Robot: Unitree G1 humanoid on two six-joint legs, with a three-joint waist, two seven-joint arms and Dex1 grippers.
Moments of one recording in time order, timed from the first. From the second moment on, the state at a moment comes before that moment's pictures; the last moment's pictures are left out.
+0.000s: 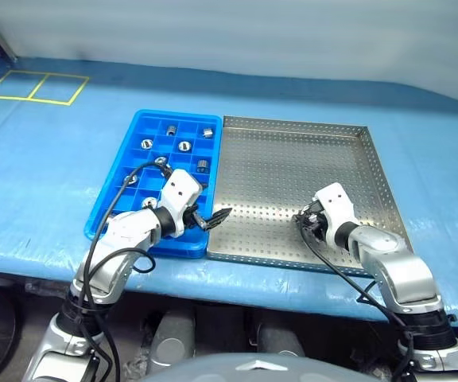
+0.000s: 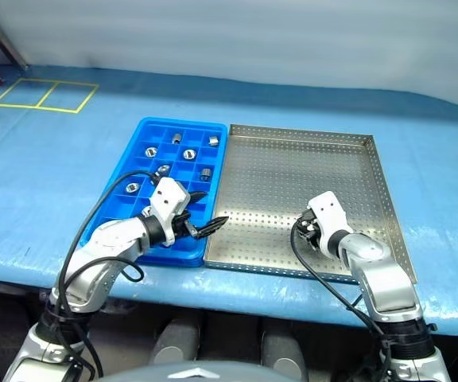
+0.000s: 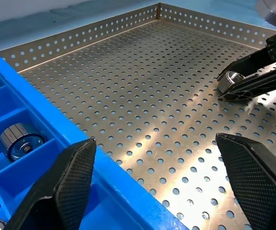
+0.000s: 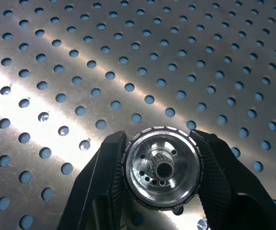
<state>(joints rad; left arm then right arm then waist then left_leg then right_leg) -0.21 0.42 -0.18 -0.40 -0.29 0.67 -0.54 -0.11 -0.52 0.02 -0.32 0.17 0.84 0.45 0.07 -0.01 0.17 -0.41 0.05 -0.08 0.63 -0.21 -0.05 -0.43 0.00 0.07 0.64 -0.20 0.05</state>
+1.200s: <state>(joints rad) 0.11 0.51 0.11 -0.67 -0.33 0.76 -0.39 -0.49 -0.24 0.35 -0.13 0.19 0.65 0.63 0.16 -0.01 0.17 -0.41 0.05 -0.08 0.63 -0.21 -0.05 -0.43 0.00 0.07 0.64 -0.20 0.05</state>
